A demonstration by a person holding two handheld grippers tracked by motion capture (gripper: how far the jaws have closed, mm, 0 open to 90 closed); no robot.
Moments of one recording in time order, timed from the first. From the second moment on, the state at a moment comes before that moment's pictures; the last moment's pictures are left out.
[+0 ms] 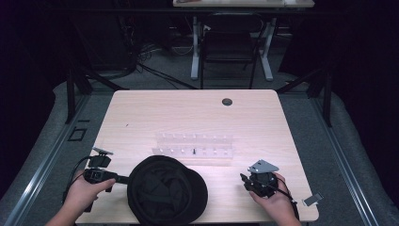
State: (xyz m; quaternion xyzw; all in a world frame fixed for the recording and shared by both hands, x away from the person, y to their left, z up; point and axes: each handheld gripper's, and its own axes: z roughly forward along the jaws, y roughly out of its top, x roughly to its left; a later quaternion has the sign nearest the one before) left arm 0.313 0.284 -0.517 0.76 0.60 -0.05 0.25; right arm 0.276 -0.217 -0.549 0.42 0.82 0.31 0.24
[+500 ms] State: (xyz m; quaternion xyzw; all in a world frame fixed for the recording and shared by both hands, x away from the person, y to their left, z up) left arm 0.317 0.279 -0.525 0.75 0.60 -0.08 0.24; right arm 0.275 -0.217 -0.548 0.42 0.82 0.31 0.24
